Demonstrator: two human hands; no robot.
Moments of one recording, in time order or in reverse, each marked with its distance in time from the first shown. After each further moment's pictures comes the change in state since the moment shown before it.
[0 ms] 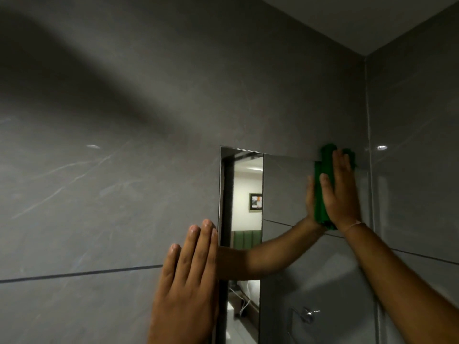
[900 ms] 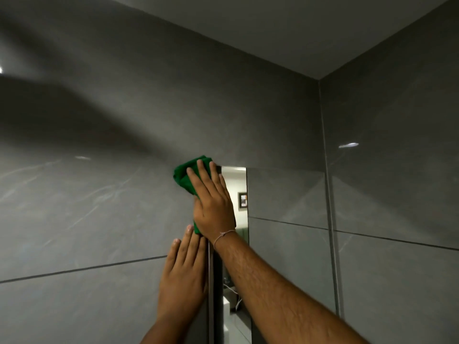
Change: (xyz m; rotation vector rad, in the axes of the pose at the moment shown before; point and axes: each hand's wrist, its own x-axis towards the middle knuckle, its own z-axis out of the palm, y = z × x) left_hand 0.007 -0.016 -0.054 -0.213 -0.271 0.019; right_hand -0.055 -0.291 0.033 0.105 -0.069 -0.231
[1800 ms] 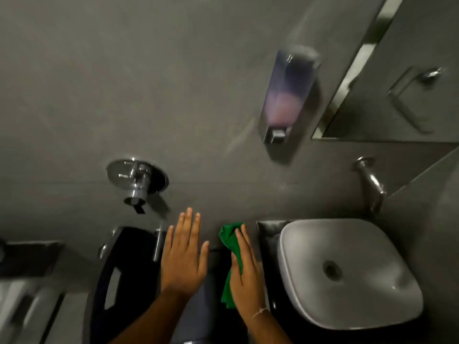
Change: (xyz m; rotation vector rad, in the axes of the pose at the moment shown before) left_hand -0.580 0.005 -0.088 -0.228 -0.787 -0.587; right_hand -0.616 -0.323 -0.136 0.617 -0.876 0.985
